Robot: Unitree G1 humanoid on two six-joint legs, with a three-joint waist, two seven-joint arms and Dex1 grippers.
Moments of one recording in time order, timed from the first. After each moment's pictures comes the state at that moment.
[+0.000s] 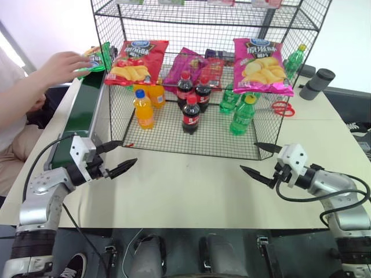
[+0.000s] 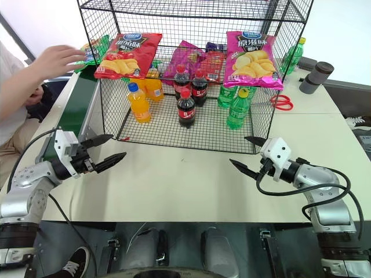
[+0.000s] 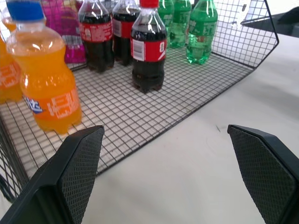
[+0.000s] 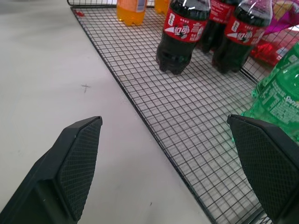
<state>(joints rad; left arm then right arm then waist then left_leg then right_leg) -0.11 0.64 0.22 0.05 -0.50 0.15 -1.04 -0.07 -0.69 -0.14 -0.04 0.30 -0.01 0.93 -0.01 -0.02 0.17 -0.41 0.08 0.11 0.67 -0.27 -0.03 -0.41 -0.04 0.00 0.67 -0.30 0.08</state>
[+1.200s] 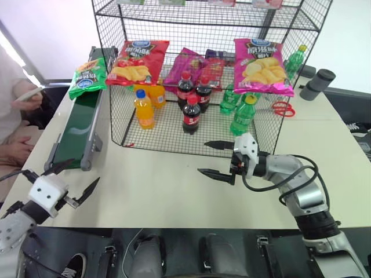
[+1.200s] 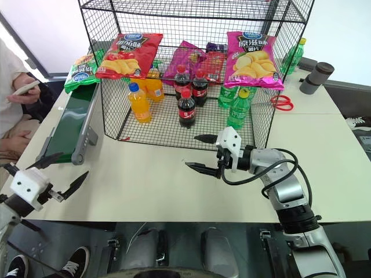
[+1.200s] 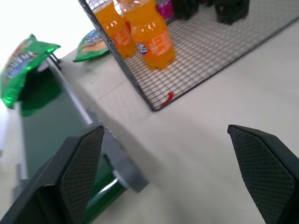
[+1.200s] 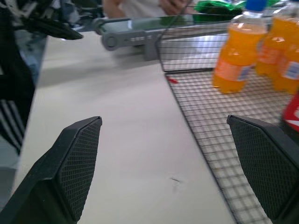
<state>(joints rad) 0.37 0.65 0.47 -0.10 -0.13 -0.34 -0.71 -0.33 -0.52 0.13 -0.07 0.37 0.20 1.06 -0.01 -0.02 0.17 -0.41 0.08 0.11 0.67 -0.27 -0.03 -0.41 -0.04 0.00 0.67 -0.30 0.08</state>
